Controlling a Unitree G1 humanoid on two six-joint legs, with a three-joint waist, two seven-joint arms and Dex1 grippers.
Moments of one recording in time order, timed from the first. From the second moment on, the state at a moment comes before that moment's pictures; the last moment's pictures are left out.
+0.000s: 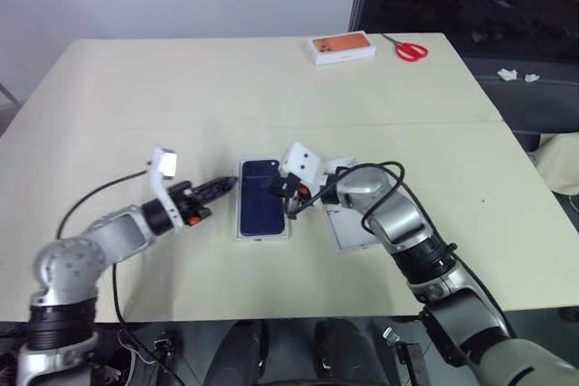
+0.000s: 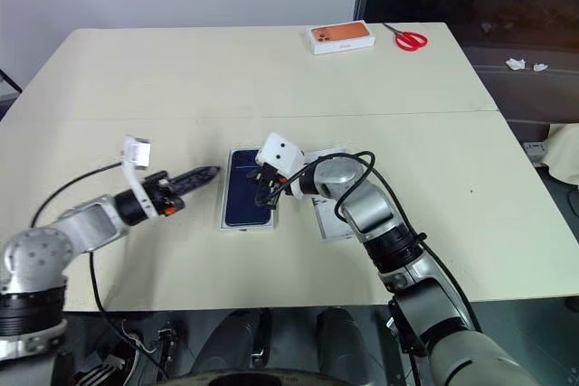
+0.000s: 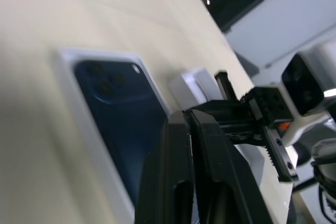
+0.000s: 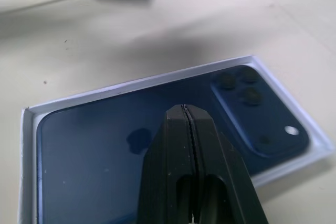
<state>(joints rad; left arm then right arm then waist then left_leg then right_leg) -0.22 0.54 0.23 -0.24 -1.22 1.00 -0.35 -0.64 -0.28 0.38 0.05 0.07 0.49 0.86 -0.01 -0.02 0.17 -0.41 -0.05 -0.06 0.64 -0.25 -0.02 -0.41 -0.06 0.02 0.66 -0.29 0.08</state>
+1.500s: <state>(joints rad) -0.16 0.69 0.34 -0.16 -0.94 0.79 -0.81 -0.56 -0.51 0.20 -0.28 0.31 0.95 0.80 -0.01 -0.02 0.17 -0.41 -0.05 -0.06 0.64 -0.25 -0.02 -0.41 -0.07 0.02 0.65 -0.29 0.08</state>
